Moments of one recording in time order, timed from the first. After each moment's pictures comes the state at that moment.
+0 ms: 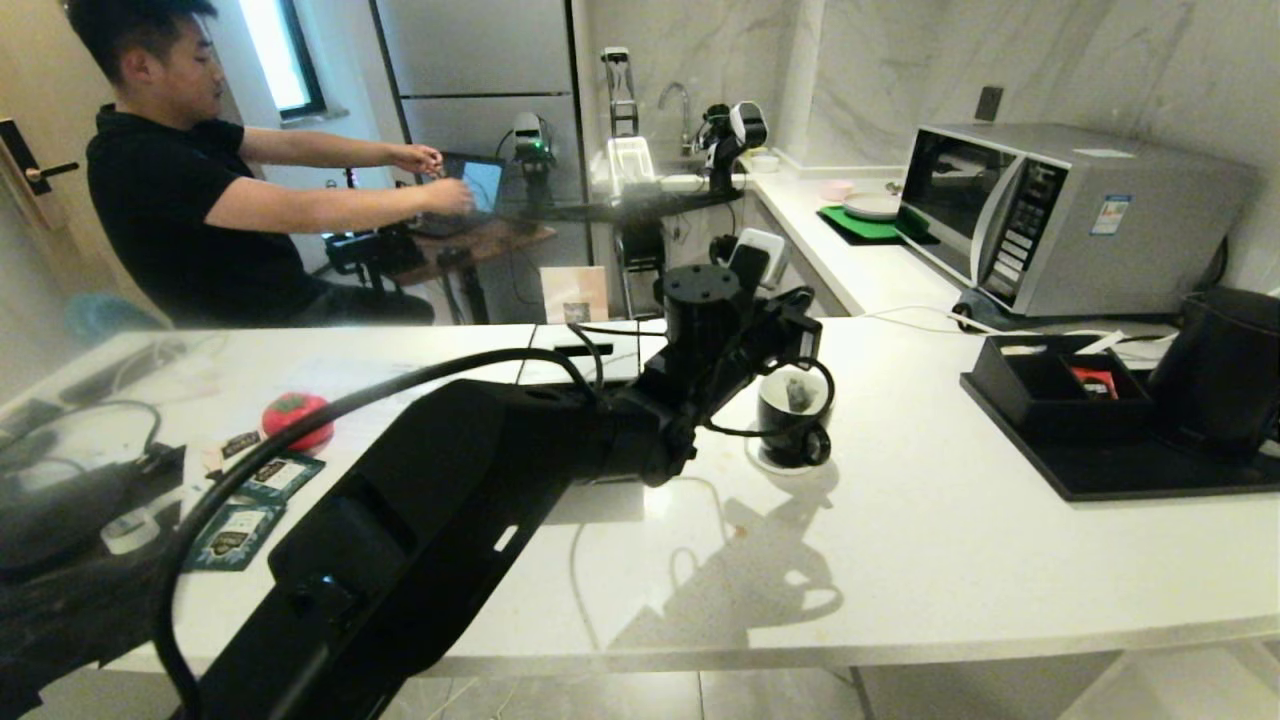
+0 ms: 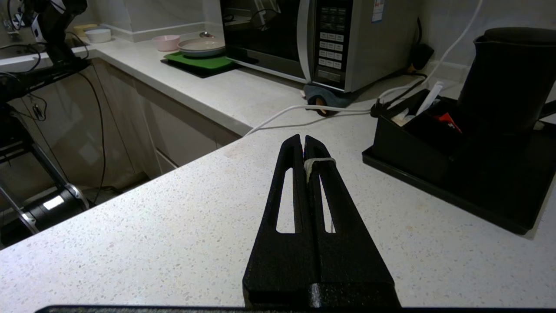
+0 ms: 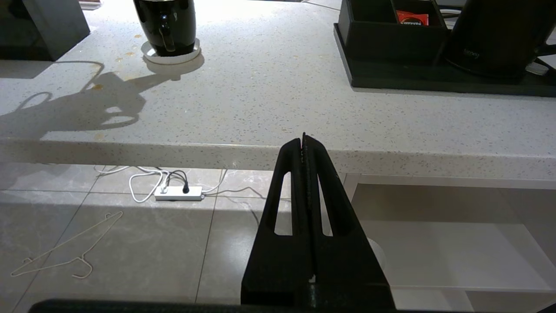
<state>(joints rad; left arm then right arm) -0.72 2.56 -1.98 -0.76 -0.04 -0.01 0.00 0.00 0.00 0.00 0.01 -0.05</state>
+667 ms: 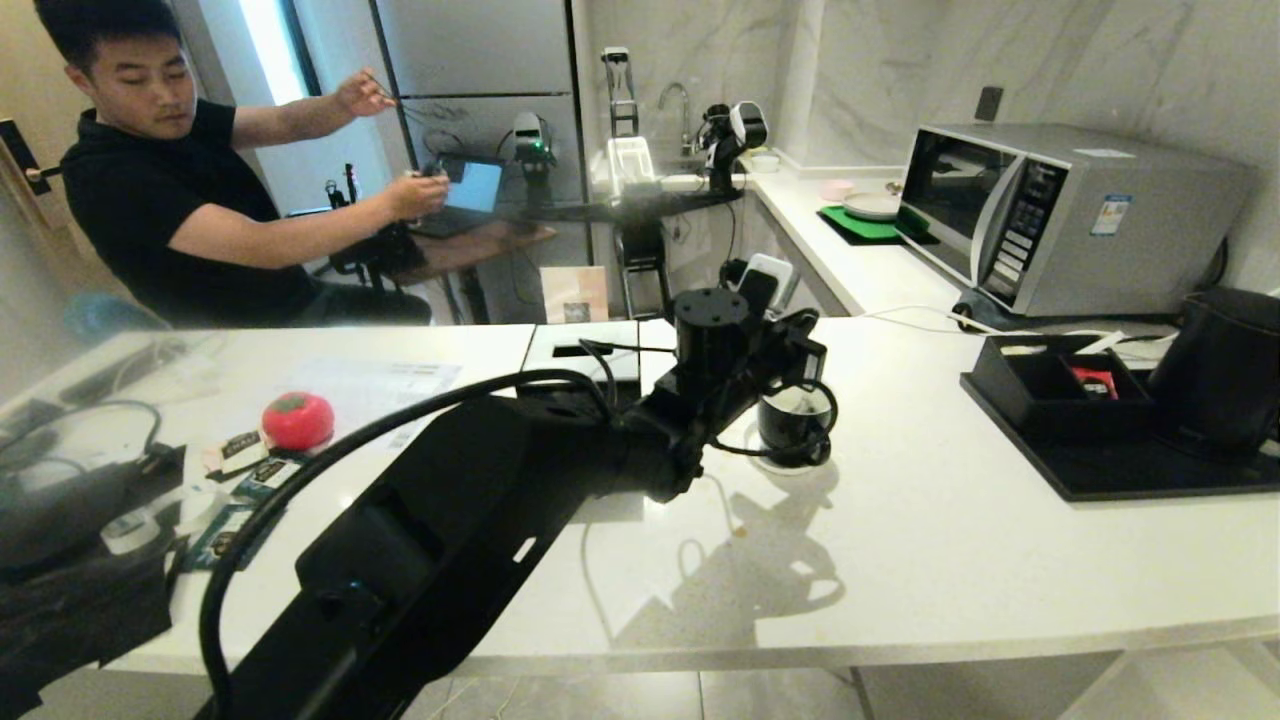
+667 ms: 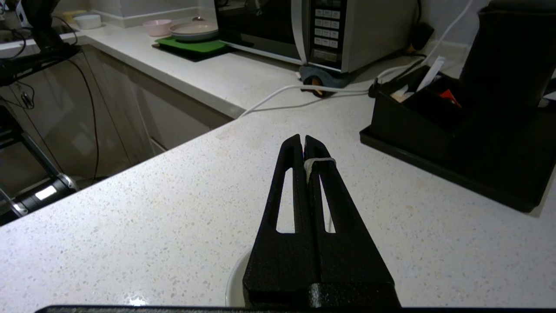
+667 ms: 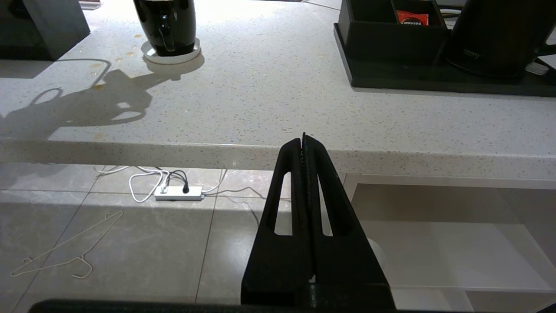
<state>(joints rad) -0.73 2.61 -1.98 -0.77 -0.04 0.00 0.00 0.00 0.00 0.00 0.01 -0.05</state>
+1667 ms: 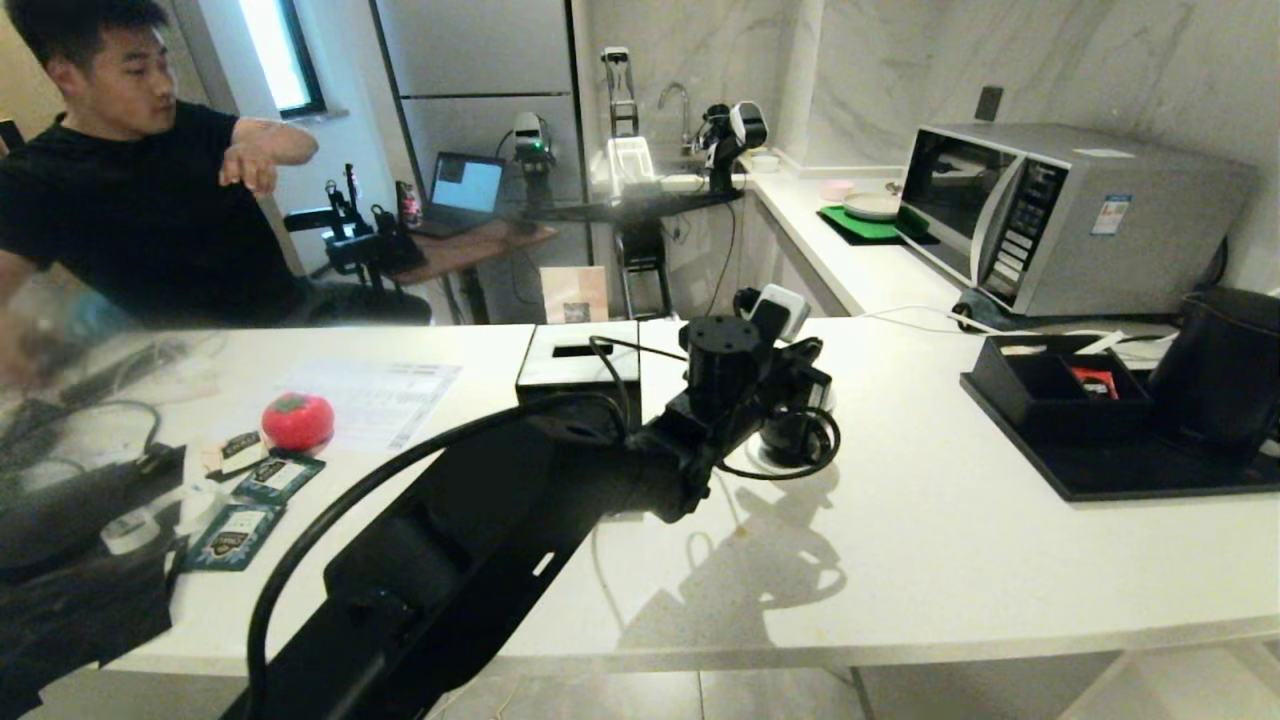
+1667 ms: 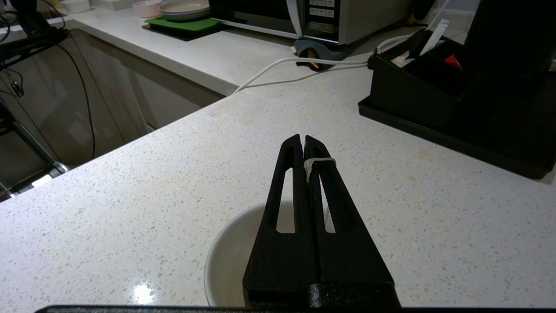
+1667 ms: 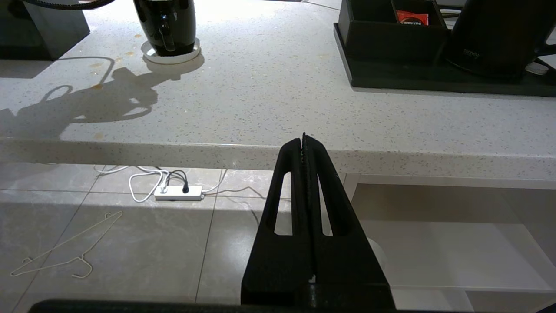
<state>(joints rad) -0.74 2.65 -1.98 -0.76 -0.04 0.03 0.00 0.00 0.00 0.00 0.01 -0.05</state>
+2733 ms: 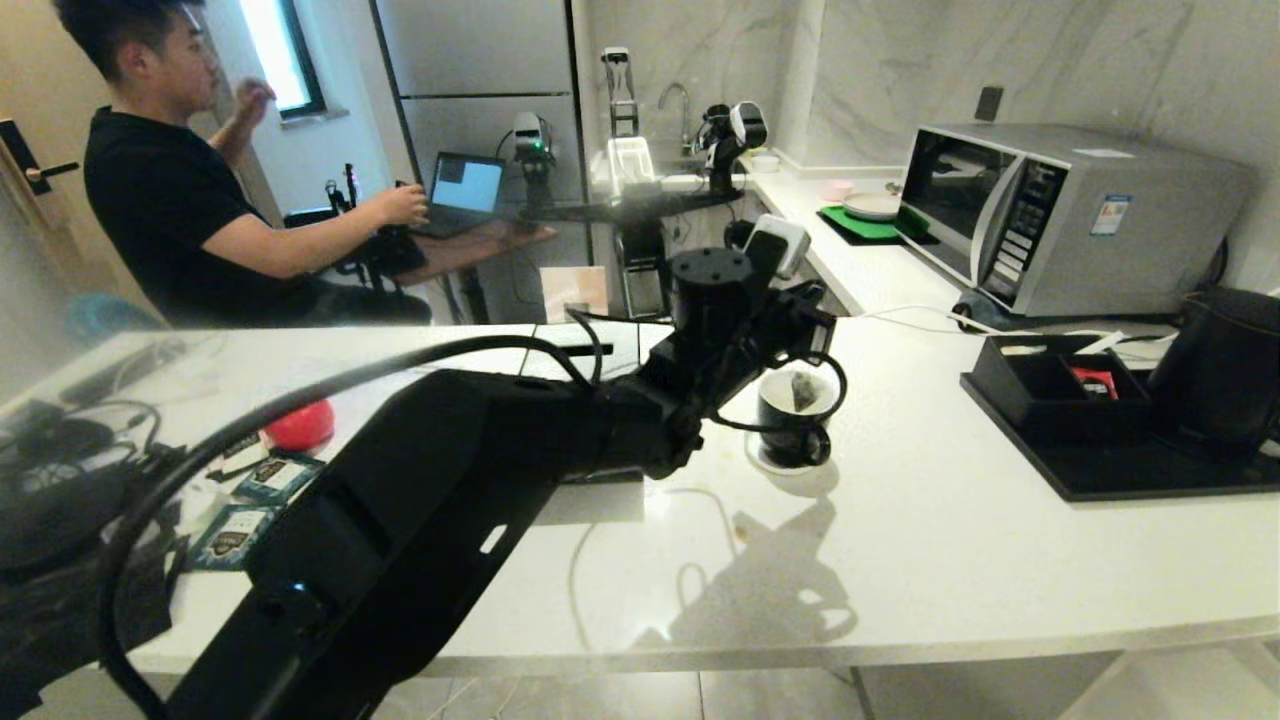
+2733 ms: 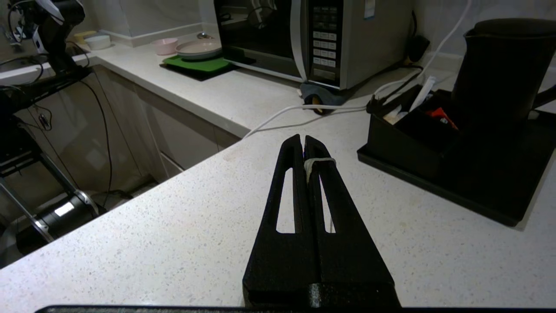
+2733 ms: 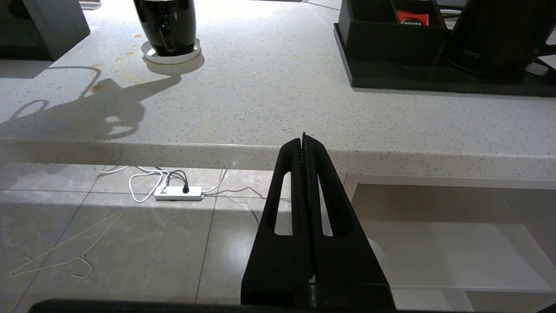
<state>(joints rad) -0.74 2.52 -1.98 -0.69 -0.04 0.05 0.00 0.00 0.00 0.00 0.01 -0.05</state>
